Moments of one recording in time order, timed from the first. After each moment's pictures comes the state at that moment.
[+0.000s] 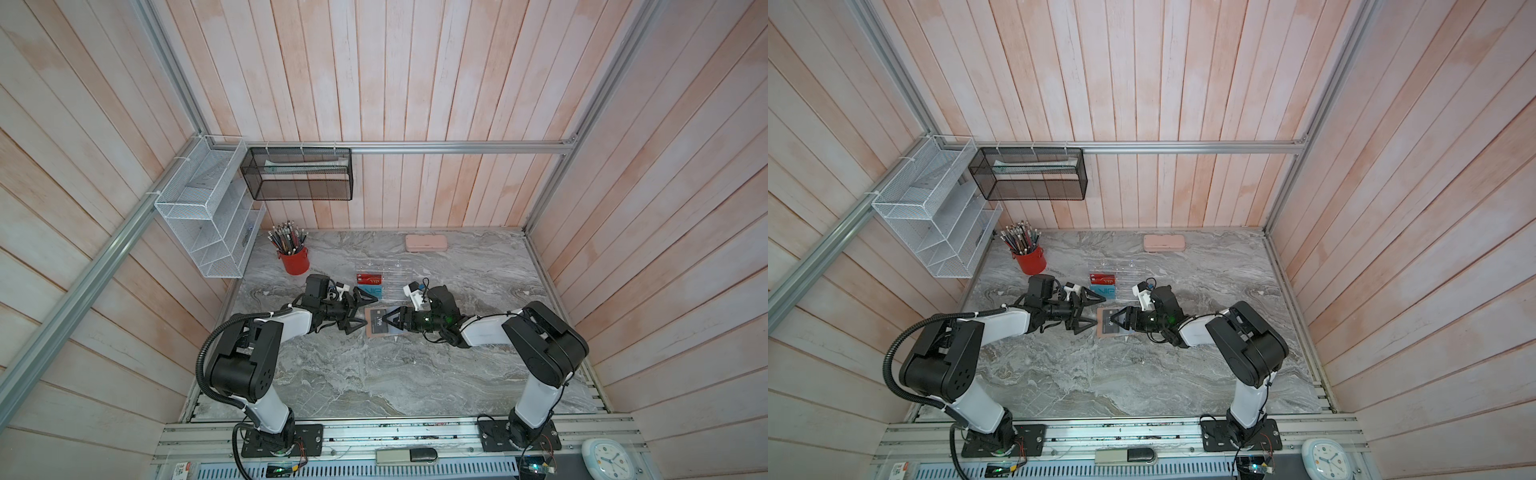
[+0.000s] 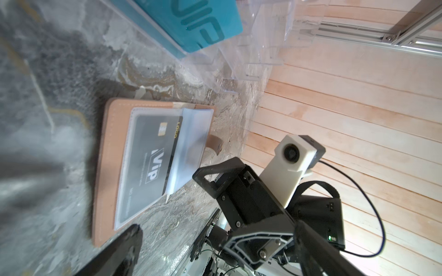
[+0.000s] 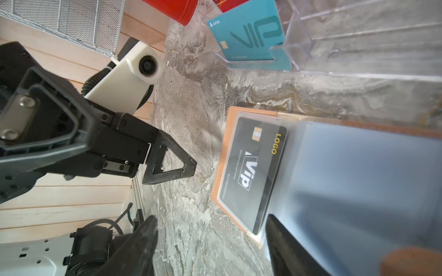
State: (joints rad) left arm -0.25 1.69 0.78 0.15 0.94 -1.09; right arm 0.65 1.80 0.73 0.54 -0.61 0.81
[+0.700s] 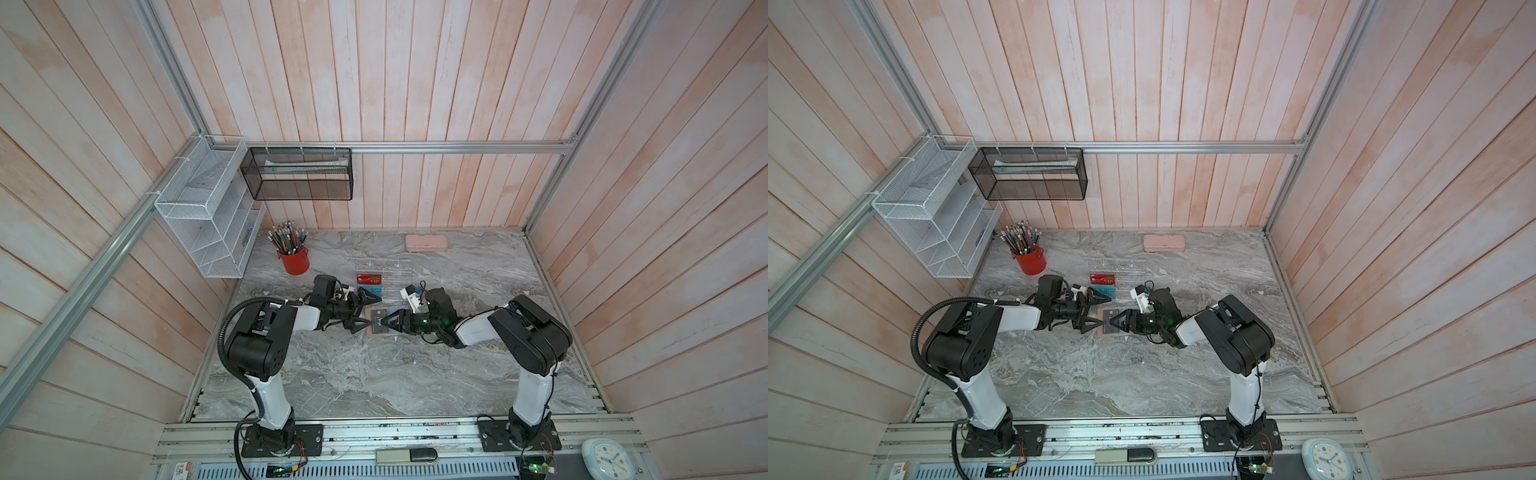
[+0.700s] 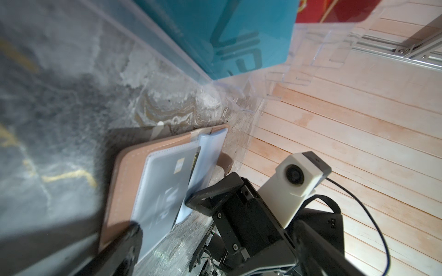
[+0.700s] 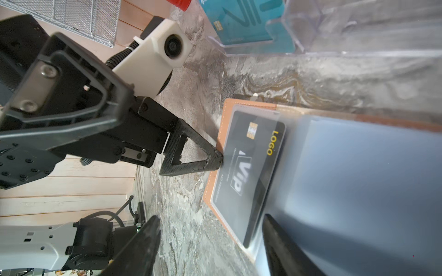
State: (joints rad) left arm -0.26 1.84 0.81 0.26 0.93 -1.14; right arm 0.63 1.91 0.74 0.65 -0.68 0.82
